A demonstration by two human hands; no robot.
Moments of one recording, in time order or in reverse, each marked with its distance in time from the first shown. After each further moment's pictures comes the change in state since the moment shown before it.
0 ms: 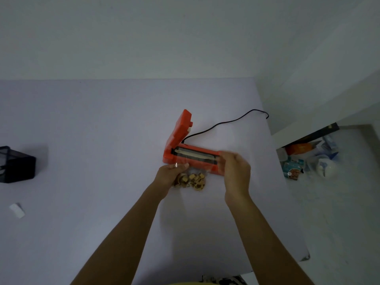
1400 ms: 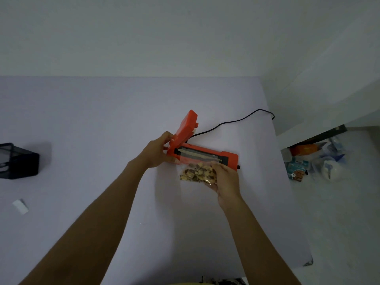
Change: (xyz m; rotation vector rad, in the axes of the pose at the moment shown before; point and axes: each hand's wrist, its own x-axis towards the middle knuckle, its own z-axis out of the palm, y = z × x) left_hand 0.026 0.071 -0.048 0.864 -0.117 0.449; right_hand 0.022 0.045 0.018 0.109 -0.163 0.256
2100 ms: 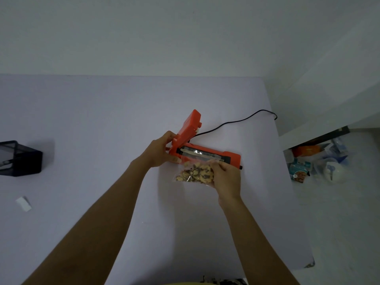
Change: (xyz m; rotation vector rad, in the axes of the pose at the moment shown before) left_hand 0.001 -0.002 0.001 -0.010 0.012 -0.015; right_hand -0.016 -0.006 0.009 -0.215 0.065 -0.181
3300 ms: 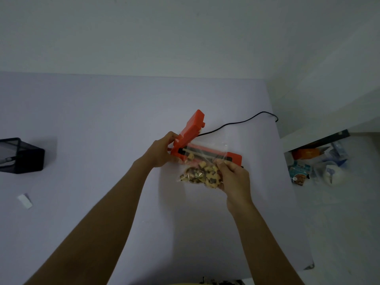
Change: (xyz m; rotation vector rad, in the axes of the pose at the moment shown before) left_hand -0.002 -0.002 0.002 0.013 0.018 -0.004; right_hand -0.012 -0.013 -0.019 0.077 -0.079 -0.027
